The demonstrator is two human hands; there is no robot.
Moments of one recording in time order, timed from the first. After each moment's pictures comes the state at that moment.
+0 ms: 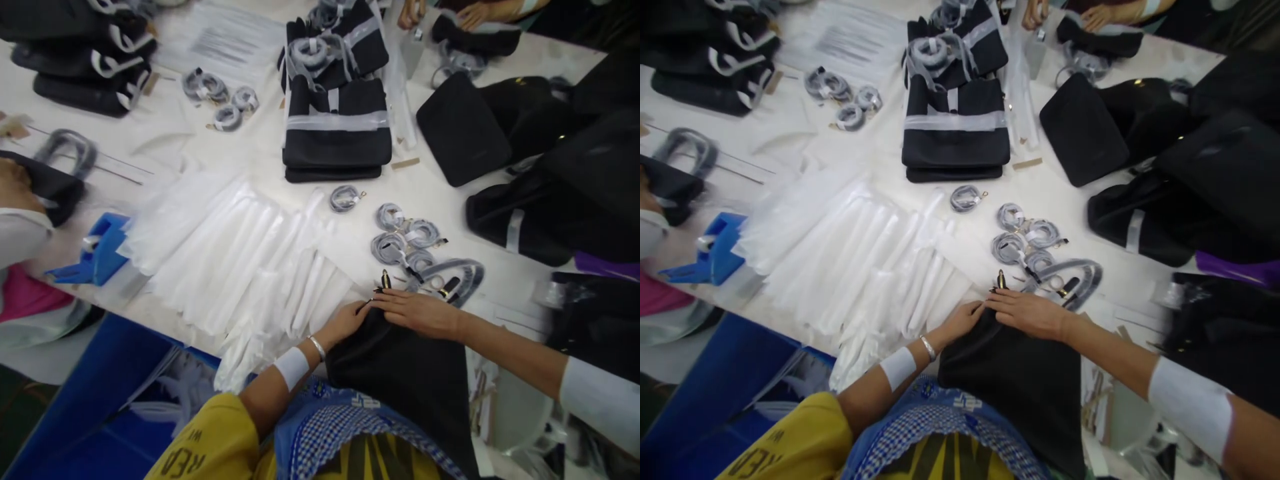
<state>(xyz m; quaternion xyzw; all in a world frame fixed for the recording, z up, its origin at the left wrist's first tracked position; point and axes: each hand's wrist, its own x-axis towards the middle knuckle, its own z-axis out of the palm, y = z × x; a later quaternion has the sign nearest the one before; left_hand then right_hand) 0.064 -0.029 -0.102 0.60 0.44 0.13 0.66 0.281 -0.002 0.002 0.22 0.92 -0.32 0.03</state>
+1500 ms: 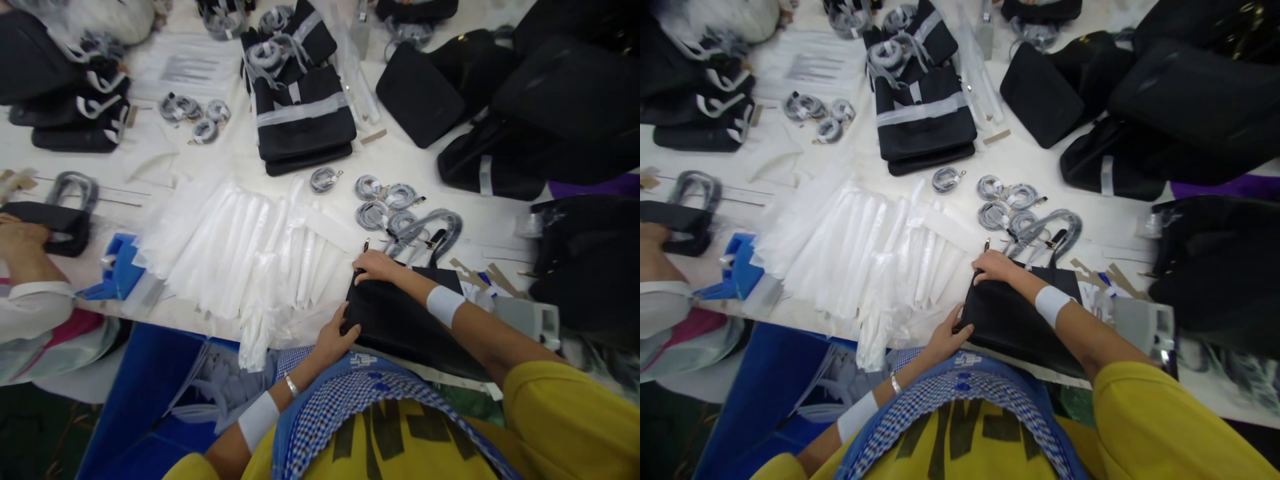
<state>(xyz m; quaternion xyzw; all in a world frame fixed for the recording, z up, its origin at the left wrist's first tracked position) -0.020 -0.120 -0.017 0.55 0.51 0.00 0.66 0.236 -0.017 -0.093 0.45 0.85 -0.26 0.09</state>
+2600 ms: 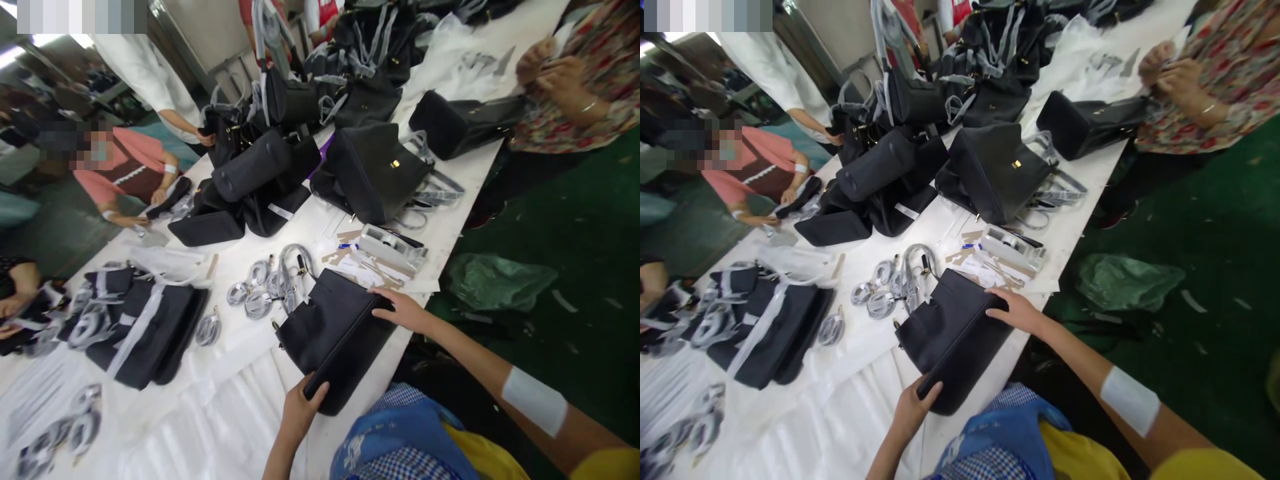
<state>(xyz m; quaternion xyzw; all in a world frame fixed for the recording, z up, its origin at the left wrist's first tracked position) 0.034 -0.060 -0.038 0.83 0.26 -0.24 0.43 0.278 -0.348 -0.040 0.86 0.26 -0.16 -0.41</state>
